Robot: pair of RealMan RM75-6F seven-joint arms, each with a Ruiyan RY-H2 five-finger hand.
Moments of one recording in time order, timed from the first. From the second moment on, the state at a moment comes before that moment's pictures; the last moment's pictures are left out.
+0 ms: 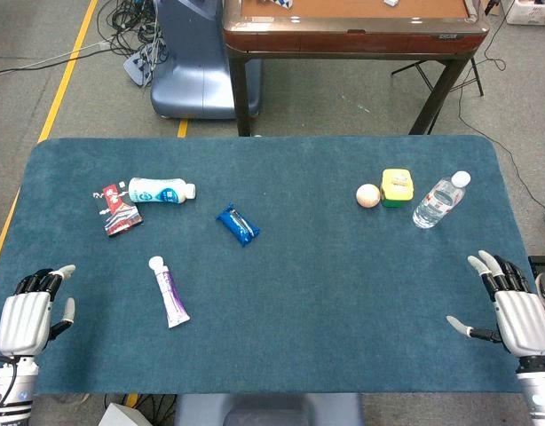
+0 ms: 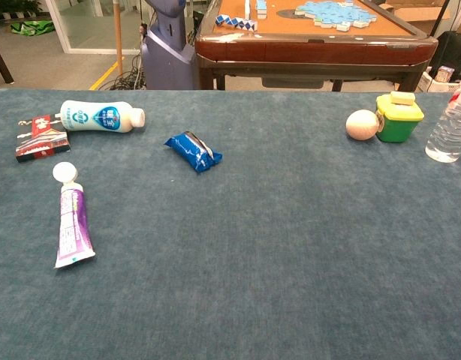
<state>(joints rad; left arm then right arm) -0.12 -1.21 -0.10 -1.76 1.40 1.50 0.27 0.07 -1.03 0.04 -1.77 -1.45 1.42 -0.02</state>
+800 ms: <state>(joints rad) -0.29 -1.12 -0.04 -1.69 1.68 1.31 -0.11 0.10 -0.92 0.11 -1.87 -1.48 1.46 -0.06</state>
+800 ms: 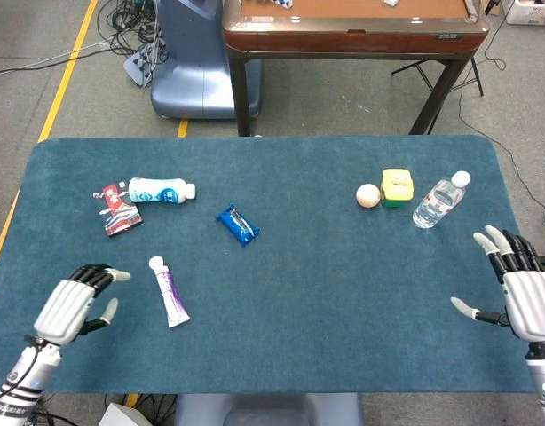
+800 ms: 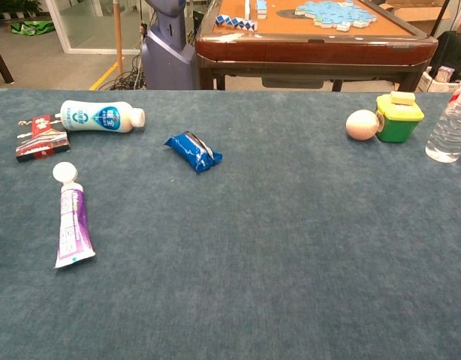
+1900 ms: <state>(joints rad) -0.64 -1.25 0.04 -1.51 1.74 0.89 0.12 0.08 -0.93 0.08 -1.85 -1.43 1.44 -0.03</state>
